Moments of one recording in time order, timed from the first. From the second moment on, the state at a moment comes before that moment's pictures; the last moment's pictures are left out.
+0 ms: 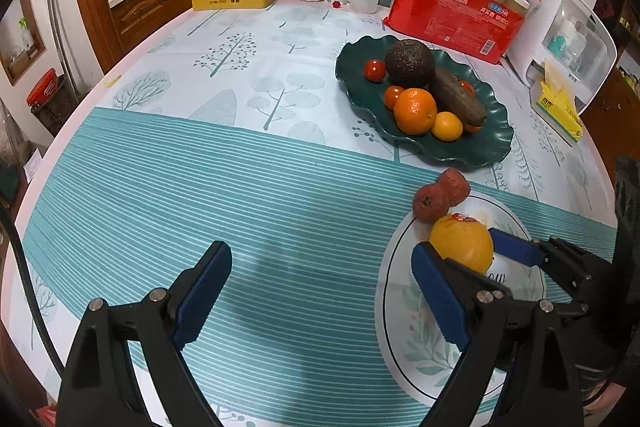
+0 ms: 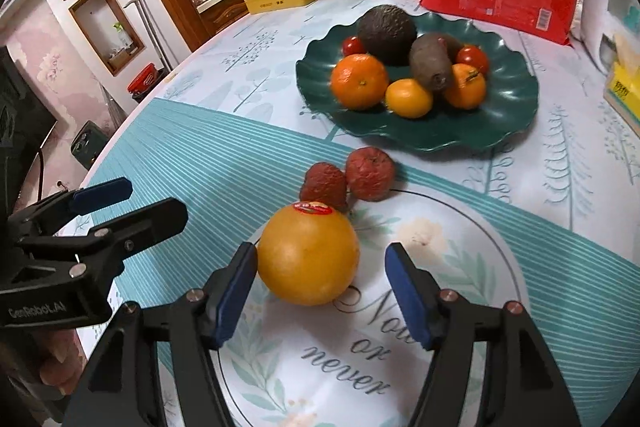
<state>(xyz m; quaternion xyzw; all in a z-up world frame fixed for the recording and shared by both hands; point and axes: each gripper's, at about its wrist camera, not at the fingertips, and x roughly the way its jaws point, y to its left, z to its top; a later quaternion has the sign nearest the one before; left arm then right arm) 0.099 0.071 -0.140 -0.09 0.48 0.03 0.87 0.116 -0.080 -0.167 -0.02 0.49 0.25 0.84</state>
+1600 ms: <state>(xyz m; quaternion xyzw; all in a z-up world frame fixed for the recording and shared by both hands) 0.153 0.014 -0.122 -0.04 0.49 -0.07 0.87 0.111 -0.151 -0.139 0.03 0.49 0.16 0.86</state>
